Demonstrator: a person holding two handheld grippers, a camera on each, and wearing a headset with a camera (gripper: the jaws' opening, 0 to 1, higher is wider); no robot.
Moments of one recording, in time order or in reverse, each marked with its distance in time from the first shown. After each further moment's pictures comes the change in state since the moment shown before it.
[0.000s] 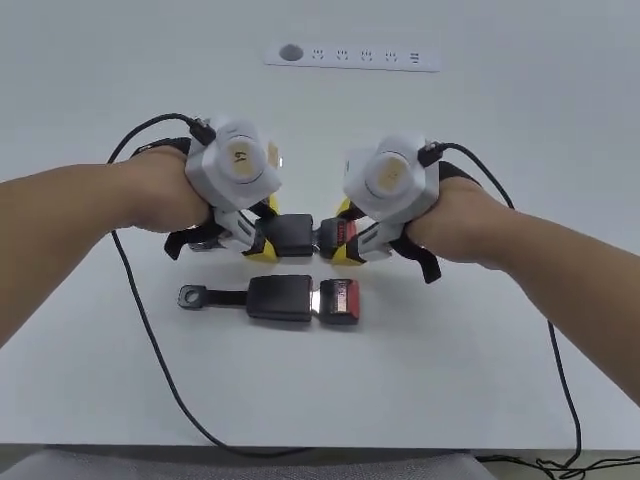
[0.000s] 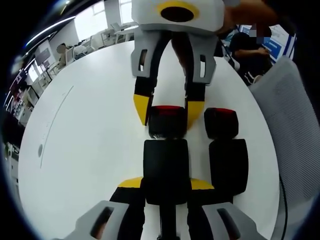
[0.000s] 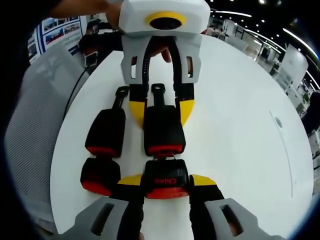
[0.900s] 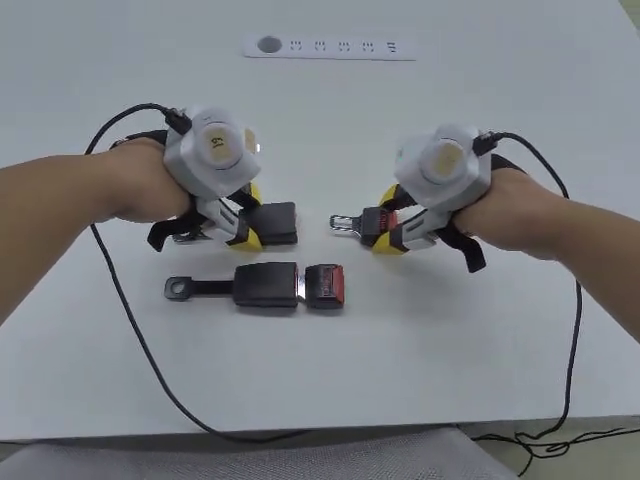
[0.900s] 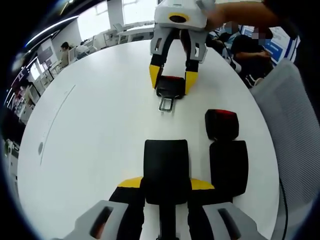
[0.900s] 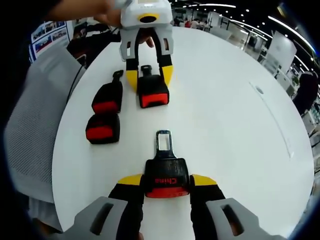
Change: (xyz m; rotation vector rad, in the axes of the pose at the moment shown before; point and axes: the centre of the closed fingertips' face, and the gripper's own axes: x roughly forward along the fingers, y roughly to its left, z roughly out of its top) left arm 0.001 0.002 0.002 -0.018 -0.016 0.006; right arm -0.047 -0.009 -0.081 0.114 0.036 -0.064
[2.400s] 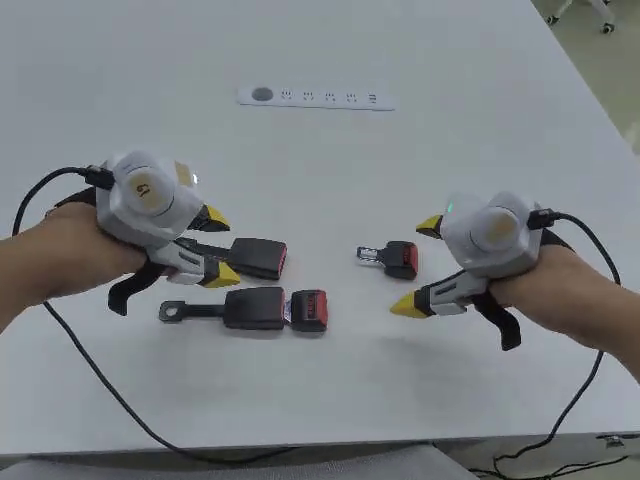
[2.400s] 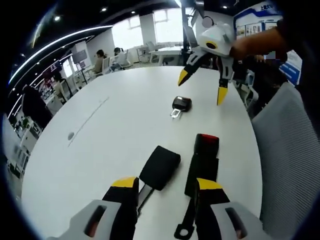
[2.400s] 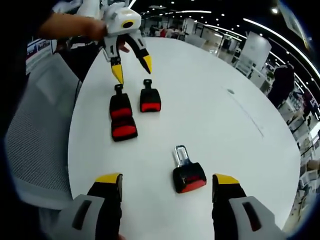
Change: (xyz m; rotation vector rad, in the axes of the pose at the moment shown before) left arm -0.082 -0.036 0.002 -0.186 -0.231 0.254; right arm -0.078 0.037 -0.012 0.132 -0.096 -0.217
